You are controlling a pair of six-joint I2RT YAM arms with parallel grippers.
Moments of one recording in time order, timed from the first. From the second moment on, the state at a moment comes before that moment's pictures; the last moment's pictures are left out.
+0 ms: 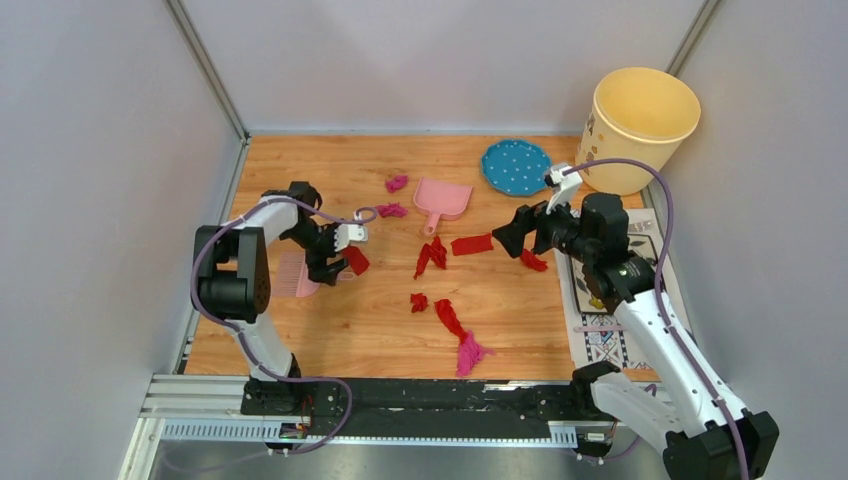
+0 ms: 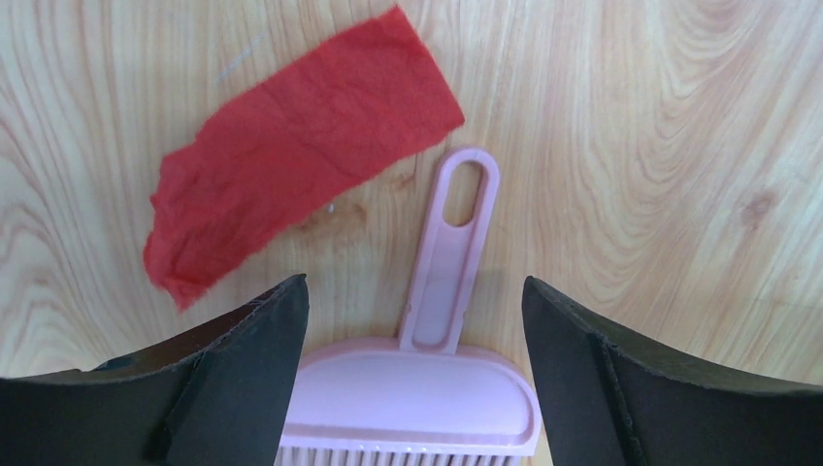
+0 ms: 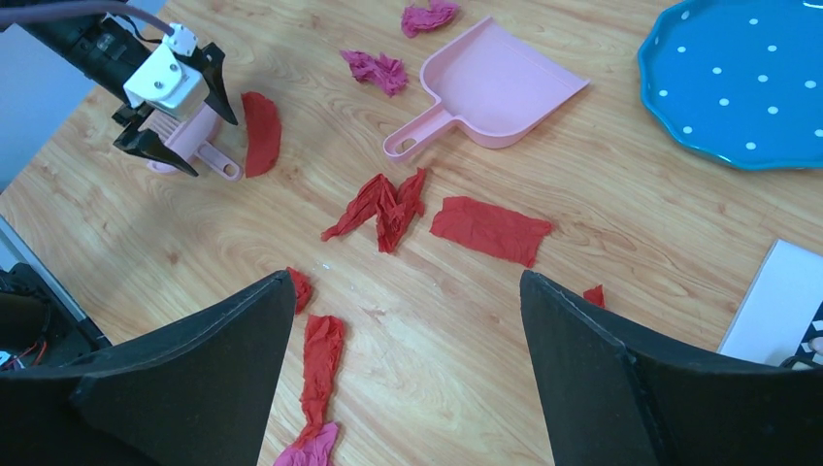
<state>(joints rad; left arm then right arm) -0.05 1.82 1.18 -0.97 0.51 1.36 0.32 0.93 0.88 -0.28 -0.38 0.14</state>
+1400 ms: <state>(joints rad) -0.09 1.32 1.15 -0.88 0.77 0.84 0.73 1.75 1.47 -0.10 -0.38 0.77</state>
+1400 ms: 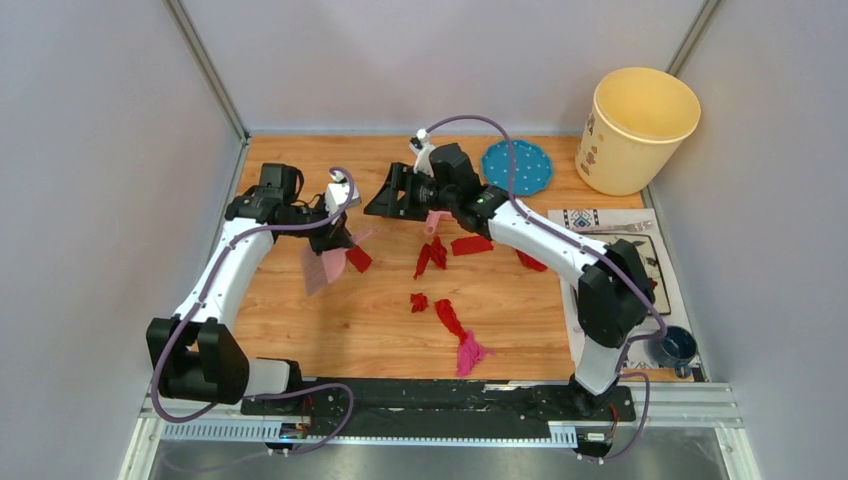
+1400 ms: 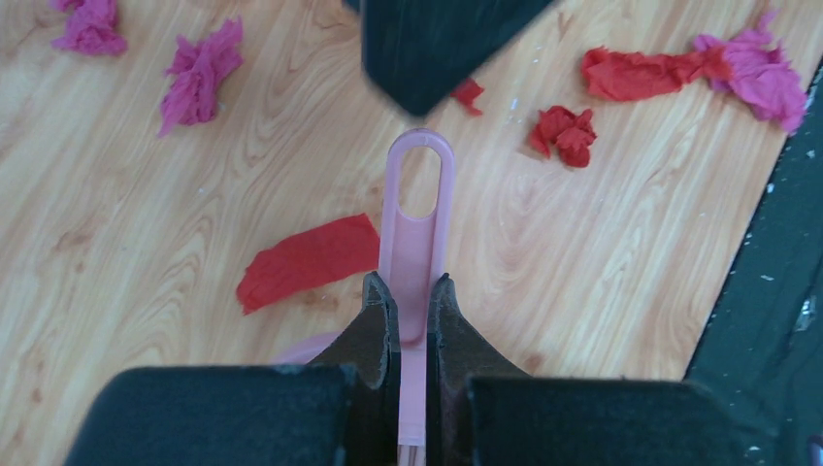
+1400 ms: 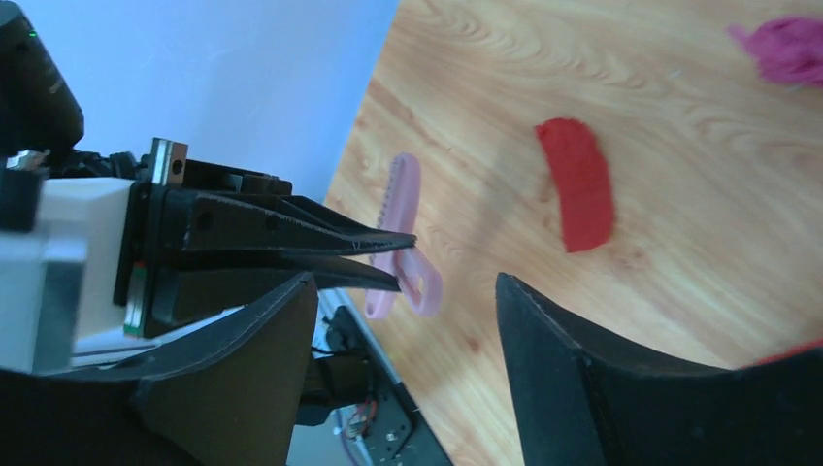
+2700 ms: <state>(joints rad) -0.14 1.44 1.57 -0.69 0.76 0.45 0.55 1.65 1.54 -0.32 -0.38 0.65</state>
